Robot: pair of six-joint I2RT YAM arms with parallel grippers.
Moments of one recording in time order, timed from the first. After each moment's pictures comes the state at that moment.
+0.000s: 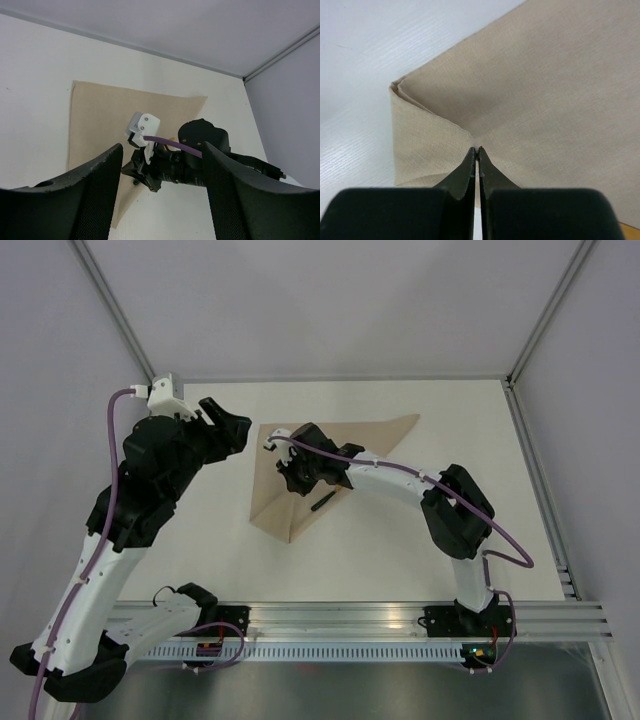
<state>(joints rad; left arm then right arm) -0.51 0.93 1.37 -0.66 -0.26 -0.56 0.85 2.01 1.54 -0.33 -0.21 -0.06</state>
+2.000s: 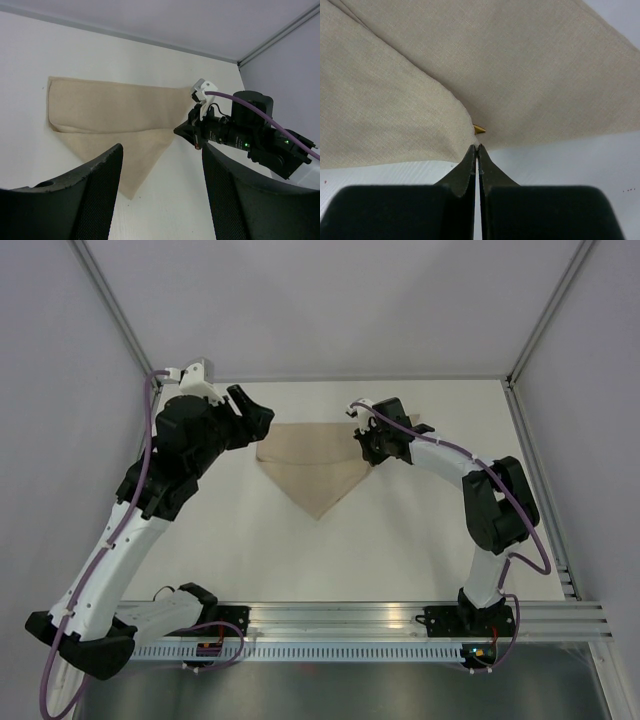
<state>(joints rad) -0.51 1.07 1.38 -0.56 -0.17 -0.56 0.44 1.86 1.32 -0.30 -0.15 -0.18</state>
